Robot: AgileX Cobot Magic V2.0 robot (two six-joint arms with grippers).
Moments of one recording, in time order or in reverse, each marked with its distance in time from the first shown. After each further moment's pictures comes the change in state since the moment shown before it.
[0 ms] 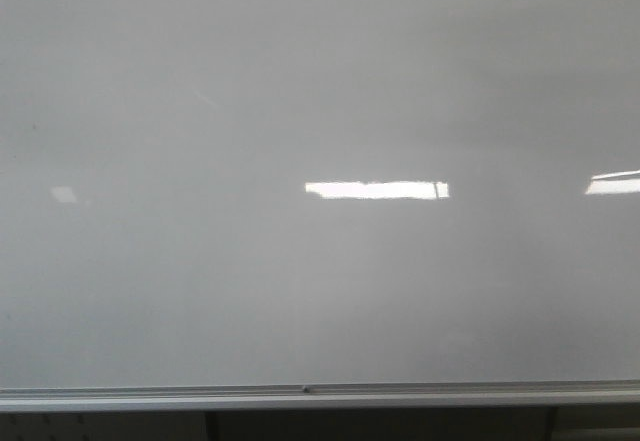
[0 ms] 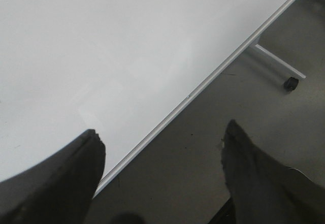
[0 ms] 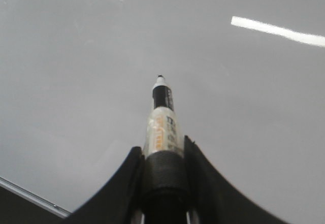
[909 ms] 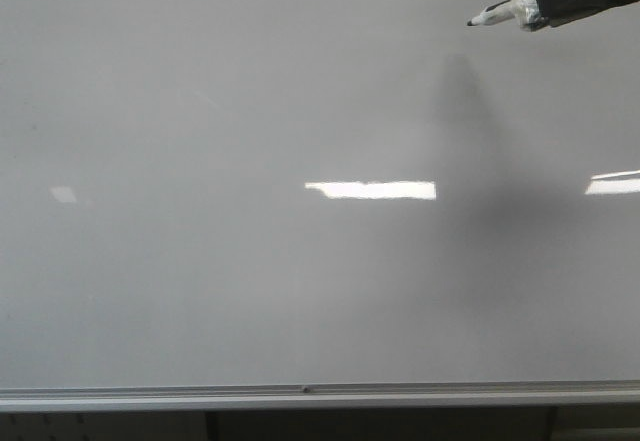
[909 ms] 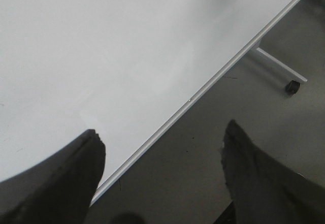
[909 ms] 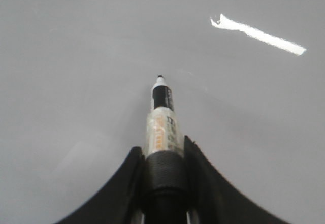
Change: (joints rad) left arm 0.000 0.000 0.000 0.000 -0.016 0.000; right arm 0.000 0.364 -0.120 0.004 -0.237 -0.107
